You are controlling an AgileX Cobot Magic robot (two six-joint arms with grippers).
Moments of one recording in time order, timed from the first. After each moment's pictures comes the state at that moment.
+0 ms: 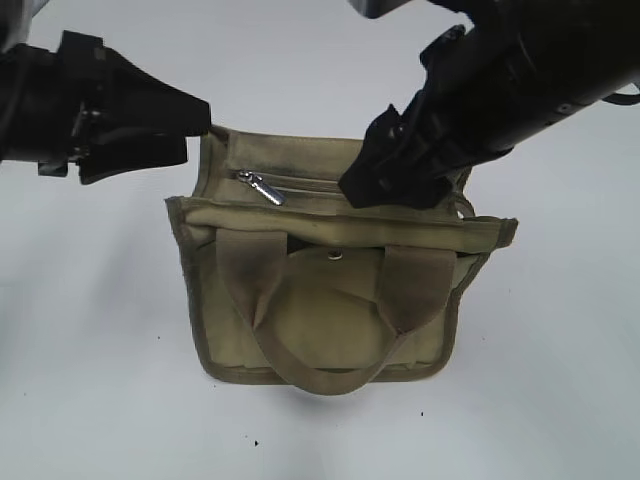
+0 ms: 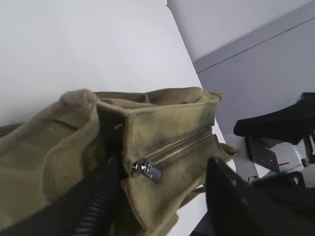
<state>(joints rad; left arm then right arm) -0.22 1.39 -0.82 -1.40 0.82 0.91 0.59 1.43 -1.12 0.29 0.70 -0.55</state>
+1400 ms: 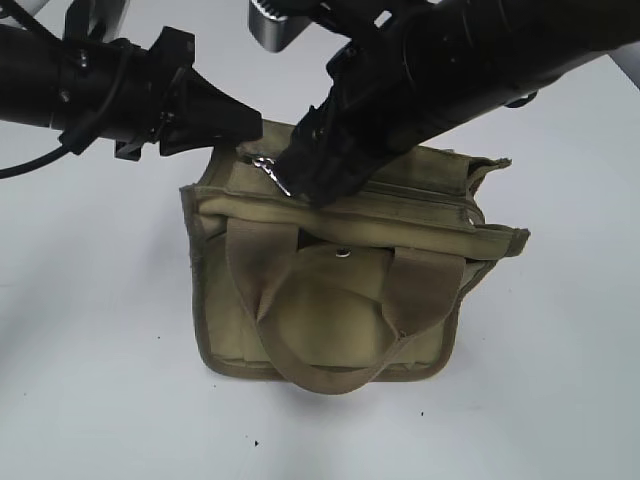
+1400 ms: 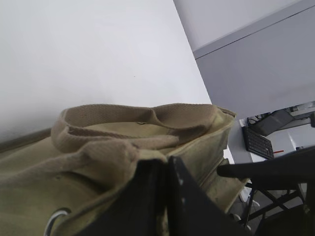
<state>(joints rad) -0.31 1.63 -1.03 -1.37 0.82 0.87 0.67 1.56 -1.15 0.29 0.46 -0.71</state>
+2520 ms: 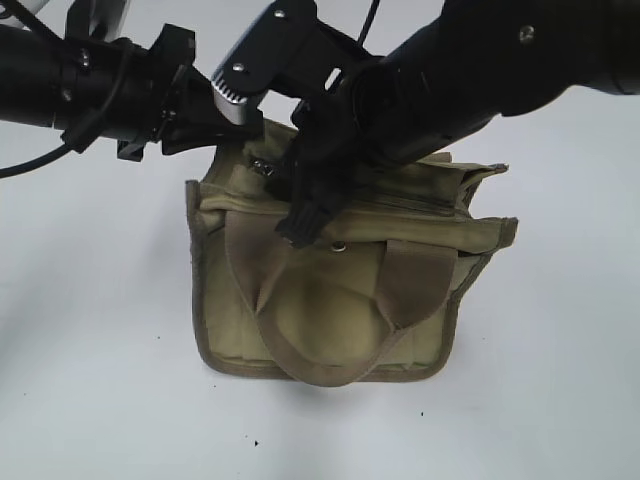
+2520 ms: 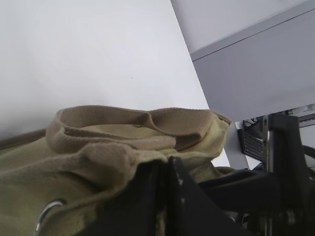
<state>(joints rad) -0.31 1.63 -1.03 -1.40 0.82 0.87 0.71 1.68 -1.16 0.17 0.39 -0.73</state>
